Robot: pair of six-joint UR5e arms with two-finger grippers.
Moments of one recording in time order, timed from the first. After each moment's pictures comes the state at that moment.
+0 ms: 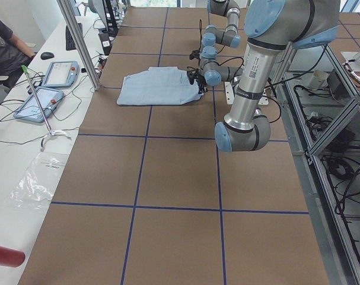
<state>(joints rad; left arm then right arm) -0.30 -2.08 -1.87 -1.71 -1.70 -1.71 0.25 -1.06 1.80 -1.62 1.64 2.02</state>
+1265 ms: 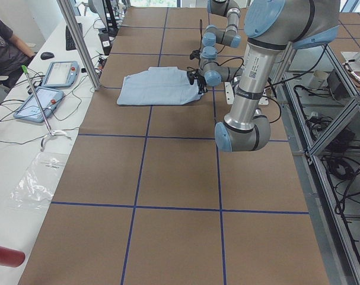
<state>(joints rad) -0.30 -2.08 -1.87 -1.71 -1.70 -1.71 0.24 -1.06 1.81 -1.61 1.64 2.03</state>
